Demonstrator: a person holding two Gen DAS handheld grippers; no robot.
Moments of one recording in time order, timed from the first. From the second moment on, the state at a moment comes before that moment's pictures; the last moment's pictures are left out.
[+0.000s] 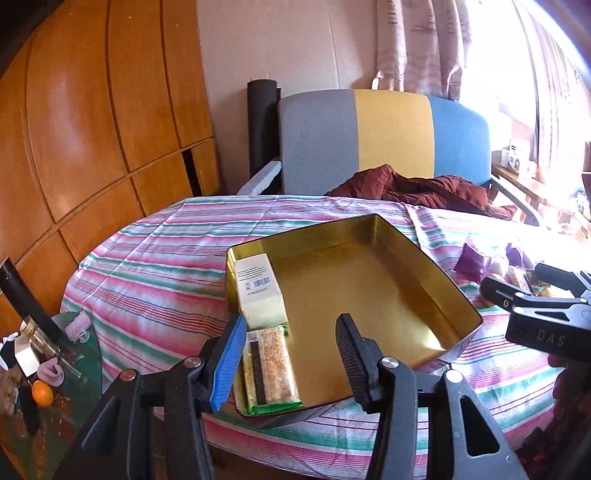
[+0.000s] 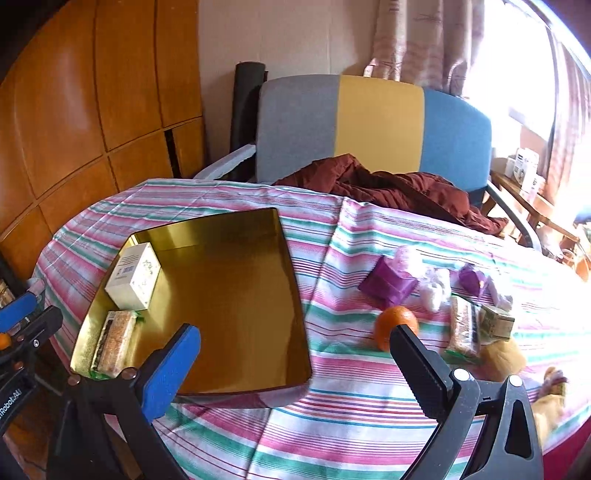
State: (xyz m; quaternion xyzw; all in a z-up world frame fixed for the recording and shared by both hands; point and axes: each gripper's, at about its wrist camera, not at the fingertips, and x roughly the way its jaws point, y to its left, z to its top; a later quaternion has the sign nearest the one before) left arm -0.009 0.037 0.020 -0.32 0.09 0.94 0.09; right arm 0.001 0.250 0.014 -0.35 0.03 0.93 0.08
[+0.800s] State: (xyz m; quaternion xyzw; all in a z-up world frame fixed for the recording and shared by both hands) left arm 0.002 0.153 0.018 -0.31 0.15 0.90 0.26; right arm 0.086 0.437 0.018 -0.36 0.09 0.88 0.28
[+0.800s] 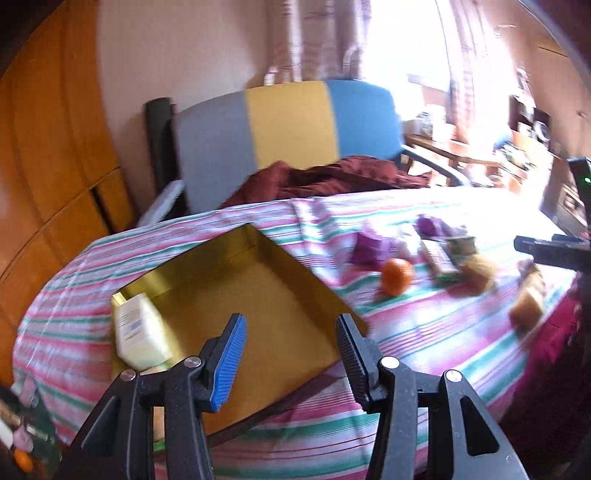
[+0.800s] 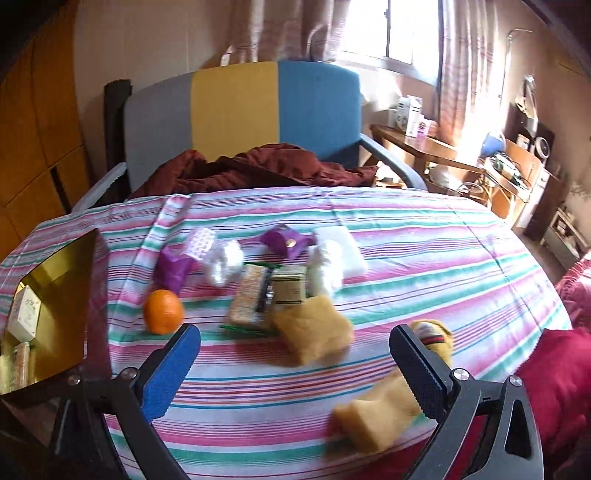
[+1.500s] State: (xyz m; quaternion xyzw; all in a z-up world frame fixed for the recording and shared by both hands) left arm -0.058 0.302 -0.030 -0.43 0.17 0.81 0.36; right arm 0.135 0.515 0.008 -0.34 0.24 0.87 0.28
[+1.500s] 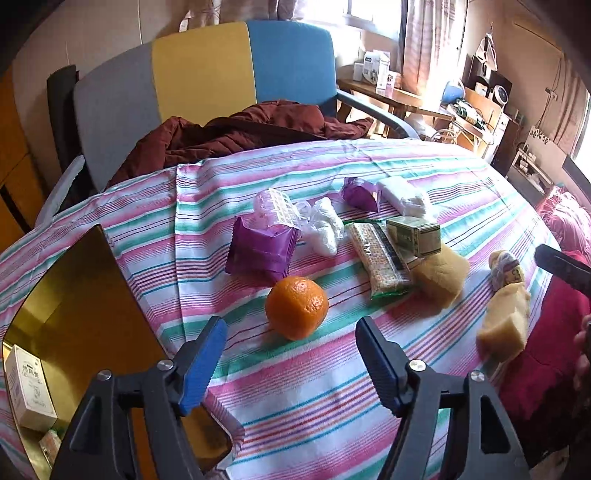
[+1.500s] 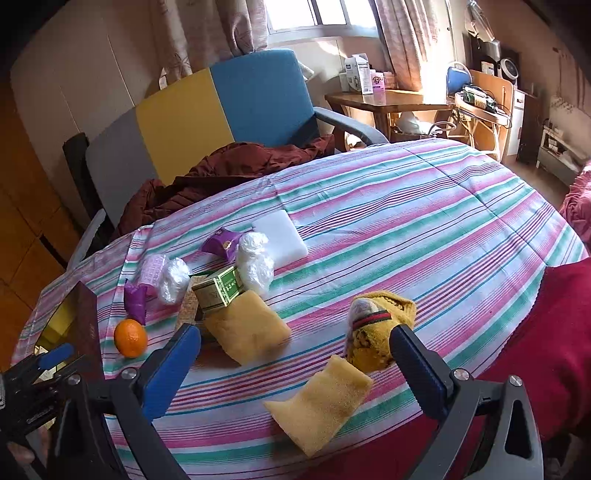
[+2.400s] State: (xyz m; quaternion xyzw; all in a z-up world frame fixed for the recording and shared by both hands) left arm -0.059 0.330 -0.072 -0.44 0.18 0.80 0.37; right arm 0.142 0.547 -0.012 -0.34 0.36 0.84 0.21
